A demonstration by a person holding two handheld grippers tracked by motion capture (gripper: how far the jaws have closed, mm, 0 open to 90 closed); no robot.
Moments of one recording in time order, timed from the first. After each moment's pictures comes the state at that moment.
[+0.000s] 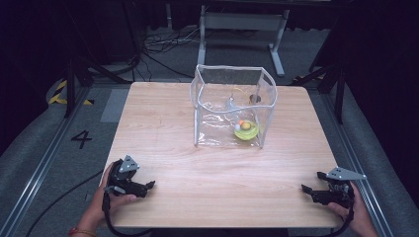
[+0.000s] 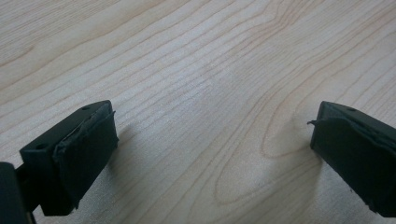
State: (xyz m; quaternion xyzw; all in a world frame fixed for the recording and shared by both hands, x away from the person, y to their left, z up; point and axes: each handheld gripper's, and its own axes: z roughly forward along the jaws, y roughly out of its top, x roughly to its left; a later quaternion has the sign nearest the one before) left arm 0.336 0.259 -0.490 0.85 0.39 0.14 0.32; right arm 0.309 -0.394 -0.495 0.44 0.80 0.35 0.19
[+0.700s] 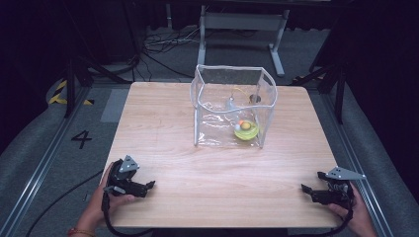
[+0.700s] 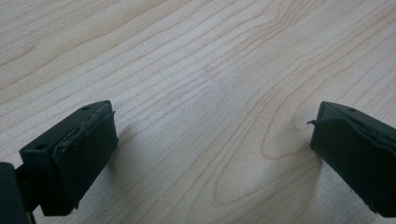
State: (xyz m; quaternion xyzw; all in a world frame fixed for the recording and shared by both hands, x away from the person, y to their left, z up) left arm 0.335 0.257 -0.490 0.85 0.40 0.14 0.32; right arm 0.309 -0.392 -0.495 0.45 0.80 0.35 0.19
